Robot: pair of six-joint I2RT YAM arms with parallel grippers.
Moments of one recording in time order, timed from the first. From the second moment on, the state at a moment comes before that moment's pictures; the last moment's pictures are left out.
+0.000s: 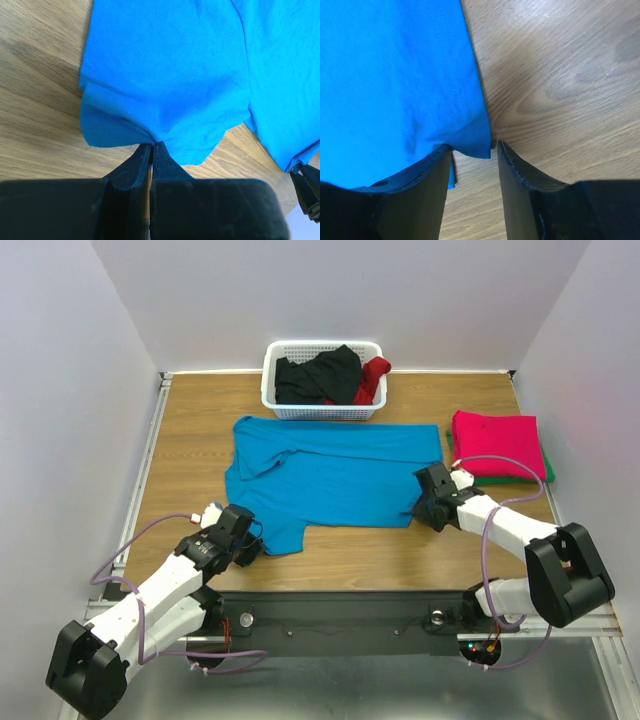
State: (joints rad) left arm -0.56 0.76 0.35 -0.59 -0.17 -1.35; right arm 0.41 1.33 0.64 -0.43 0.35 0.99
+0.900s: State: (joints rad) left arm -0.56 0.71 0.35 -0.60 -0.18 -1.34; right arm 0.37 0.98 0.51 -0.52 0.35 0.89
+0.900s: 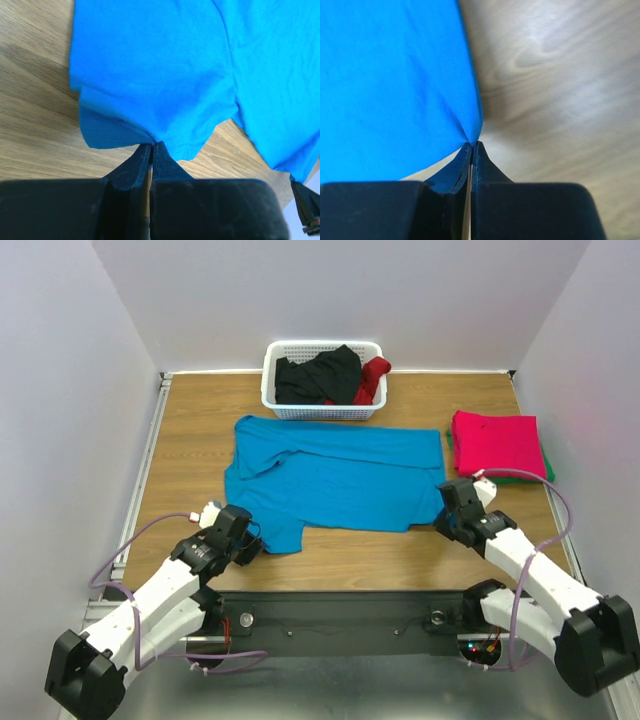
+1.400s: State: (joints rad) left arm -0.56 0.79 0.44 -0.60 -0.19 -1.27; right arm 0.37 0.97 0.59 -0.69 0.44 0.95
